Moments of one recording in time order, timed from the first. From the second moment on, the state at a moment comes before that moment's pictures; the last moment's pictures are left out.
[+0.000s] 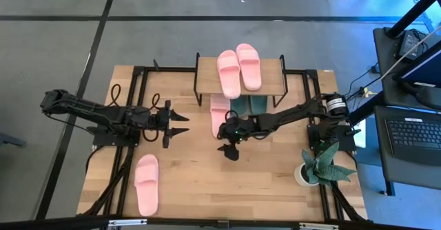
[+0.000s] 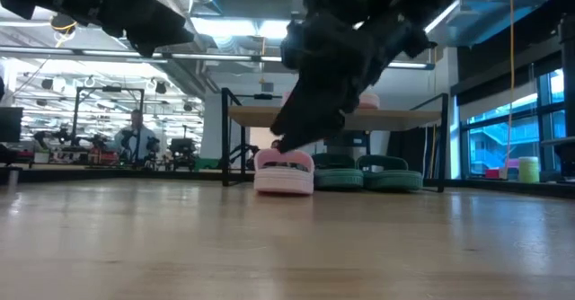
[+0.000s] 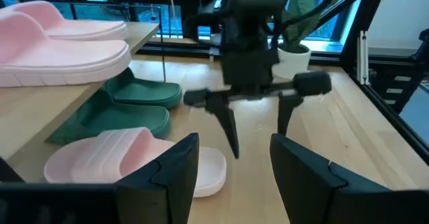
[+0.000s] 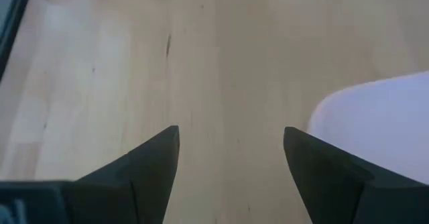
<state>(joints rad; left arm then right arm) -0.15 0.71 0.37 0.11 -0.24 -0.10 0.07 1.86 1.09 0.00 -0.12 0.28</state>
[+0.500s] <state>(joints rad) -0.15 0.71 0.37 0.09 -0.24 -0.10 0.03 1.96 1.09 0.03 -0.16 0.28</state>
